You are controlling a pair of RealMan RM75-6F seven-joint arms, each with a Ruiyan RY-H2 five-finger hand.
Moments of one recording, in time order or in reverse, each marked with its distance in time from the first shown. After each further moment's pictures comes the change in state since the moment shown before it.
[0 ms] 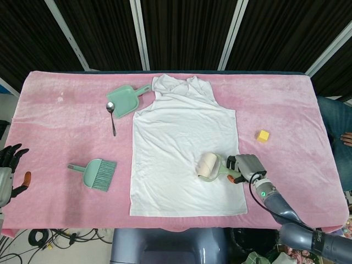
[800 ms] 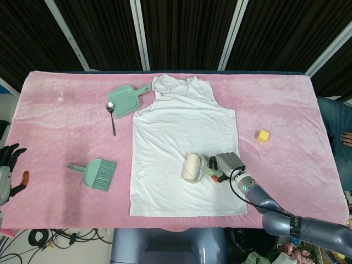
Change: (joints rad) left arm -0.002 0.007 -0.010 -0.007 -0.030 -0.025 0.002; right arm 0.189 -0.111 -0.074 0.121 0.037 -0.061 0.024
